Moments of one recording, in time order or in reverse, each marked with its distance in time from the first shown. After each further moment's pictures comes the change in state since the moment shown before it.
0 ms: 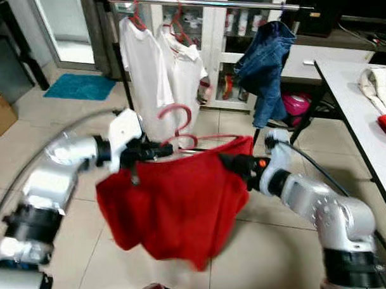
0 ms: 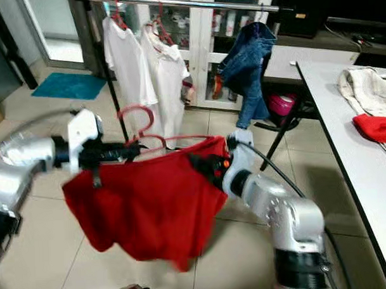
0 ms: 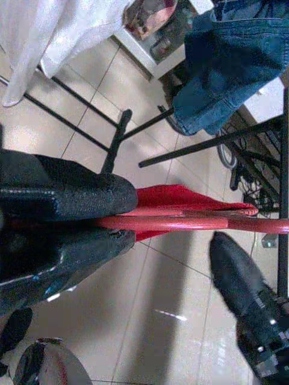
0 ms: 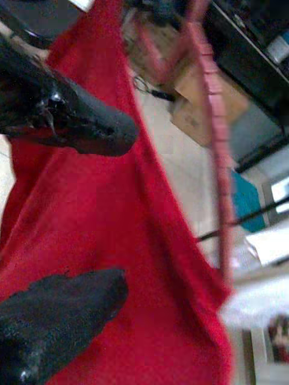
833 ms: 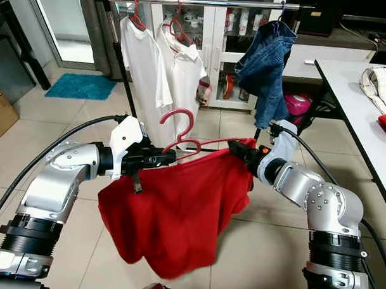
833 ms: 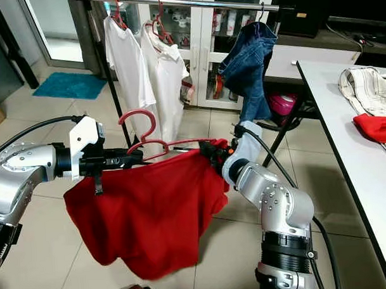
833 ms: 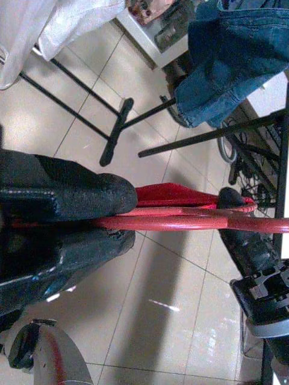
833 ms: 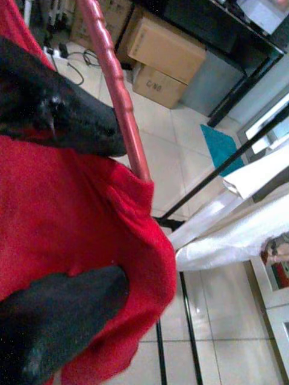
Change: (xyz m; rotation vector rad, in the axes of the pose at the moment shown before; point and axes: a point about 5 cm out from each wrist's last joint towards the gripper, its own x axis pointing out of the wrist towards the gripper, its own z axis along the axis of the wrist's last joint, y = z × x) left arm -0.001 -0.011 0.002 -0.049 -0.010 -0.021; right arm 0.015 -0.008 0.010 0.160 -0.054 -0.171
